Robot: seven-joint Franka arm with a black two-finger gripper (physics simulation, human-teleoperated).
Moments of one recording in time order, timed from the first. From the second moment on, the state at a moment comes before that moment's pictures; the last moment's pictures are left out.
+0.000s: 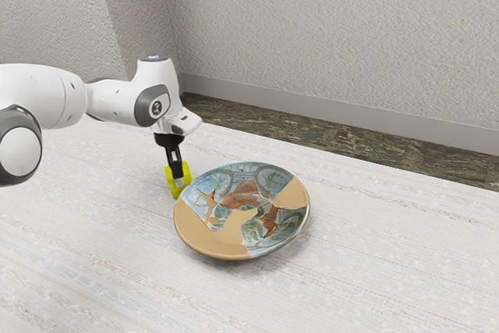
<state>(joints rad) 0.29 0.69 -0.19 -1.48 0.13 2.08 0.86</state>
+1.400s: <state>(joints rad) 0.20 0.48 -0.48 -1.69 0.32 2.04 0.59</state>
